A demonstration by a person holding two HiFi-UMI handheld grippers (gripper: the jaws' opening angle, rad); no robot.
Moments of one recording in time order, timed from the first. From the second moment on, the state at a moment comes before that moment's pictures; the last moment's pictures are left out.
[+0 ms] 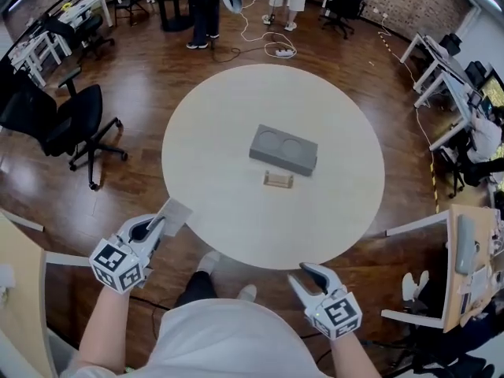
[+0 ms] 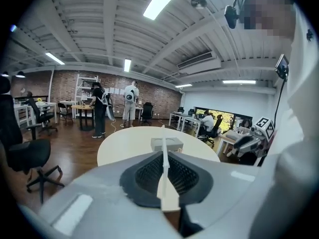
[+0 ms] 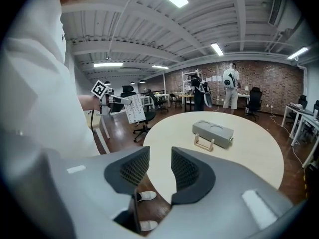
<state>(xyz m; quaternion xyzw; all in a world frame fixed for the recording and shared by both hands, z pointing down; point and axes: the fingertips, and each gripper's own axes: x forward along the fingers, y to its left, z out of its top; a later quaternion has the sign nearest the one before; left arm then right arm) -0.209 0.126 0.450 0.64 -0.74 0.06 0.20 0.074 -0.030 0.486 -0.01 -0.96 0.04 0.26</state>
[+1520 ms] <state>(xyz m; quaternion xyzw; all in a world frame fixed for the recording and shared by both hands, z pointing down) -0.173 -0.205 0.500 0.91 -0.36 0.17 0.13 0.141 0.039 0.476 0.39 -0.87 0.17 0.27</state>
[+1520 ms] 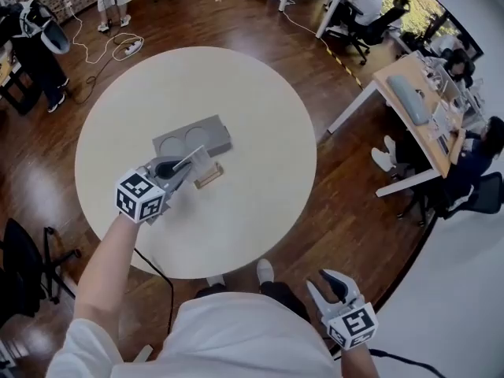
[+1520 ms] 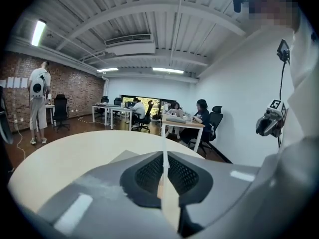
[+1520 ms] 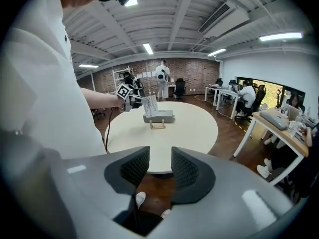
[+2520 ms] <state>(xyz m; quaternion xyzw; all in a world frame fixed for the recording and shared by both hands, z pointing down) -0.160 -0.234 0.541 0.92 -0.31 0.19 0.14 0.147 0.041 0.478 0.41 -0.84 0.19 0.29</state>
